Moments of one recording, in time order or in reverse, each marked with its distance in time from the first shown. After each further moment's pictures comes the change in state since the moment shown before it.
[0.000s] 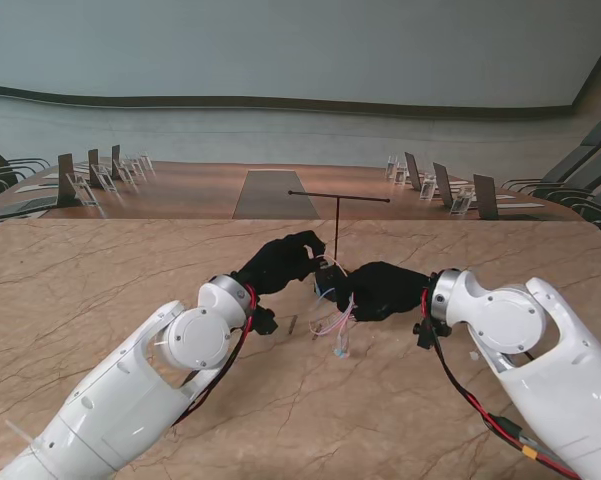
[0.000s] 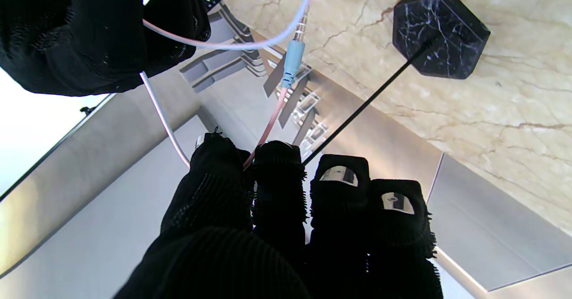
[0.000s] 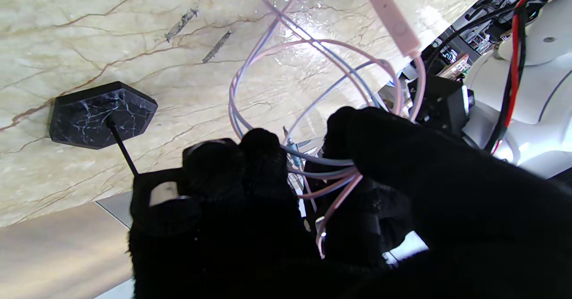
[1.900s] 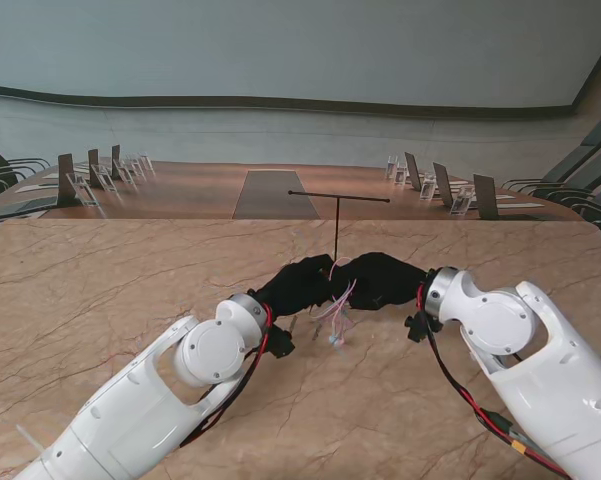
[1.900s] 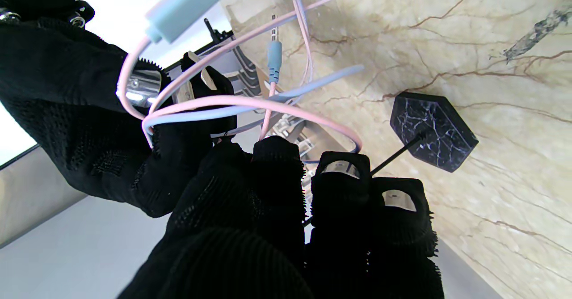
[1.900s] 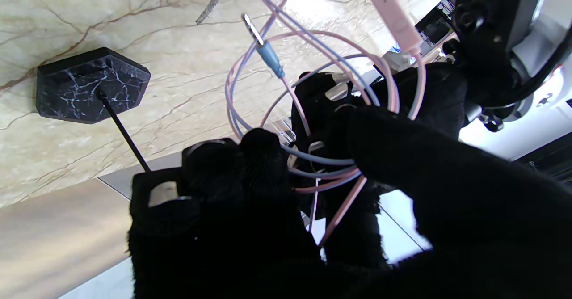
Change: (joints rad) left arm 0.021 -0.012 0.062 -0.024 -0.137 0.094 -0.030; right arm 0.013 -0.025 -0.022 0.050 -0.001 -0.006 -0.129; left_hand 0.019 0.007 0.044 0.000 -0.021 0.065 0.000 0.011 0.020 -0.012 -0.026 -0.036 0.025 0.000 -0.046 -0.034 0.032 0.009 0.005 -0.060; right_hand -0.001 -0.010 0.003 0.002 0.013 0.000 0.001 -0.003 0.001 0.000 0.015 -0.025 0.009 0.000 0.002 -0.006 0.013 0.002 0.001 -0.002
